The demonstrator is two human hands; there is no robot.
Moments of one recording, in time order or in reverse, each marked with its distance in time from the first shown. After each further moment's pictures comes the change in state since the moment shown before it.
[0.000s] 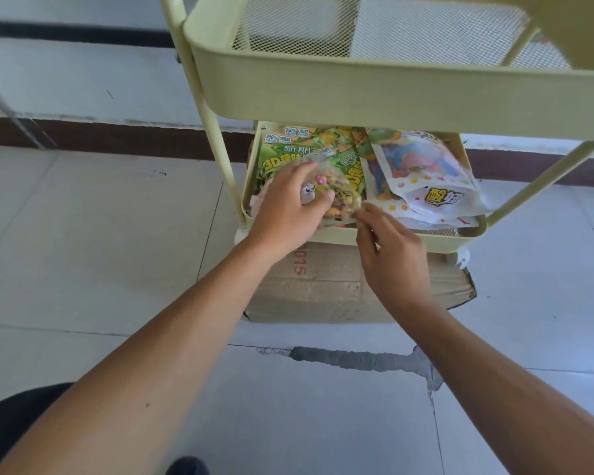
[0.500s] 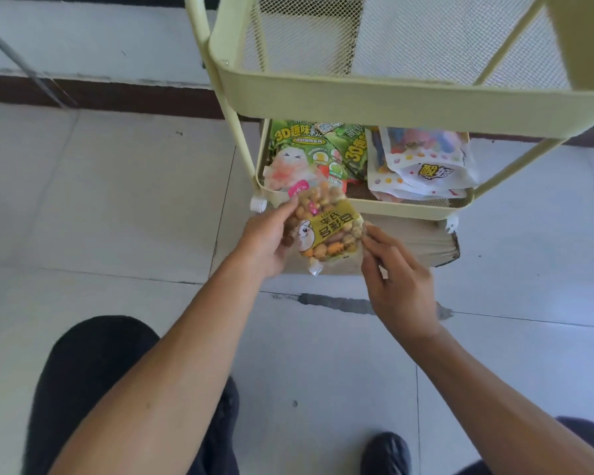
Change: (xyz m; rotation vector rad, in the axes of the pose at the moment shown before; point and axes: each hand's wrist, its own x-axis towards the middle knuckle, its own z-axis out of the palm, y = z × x) left_hand -0.069 0.016 -0.022 -0.925 0.079 -0.969; right_hand -0.054 -0.051 -0.071 0.101 -0.087 0.066
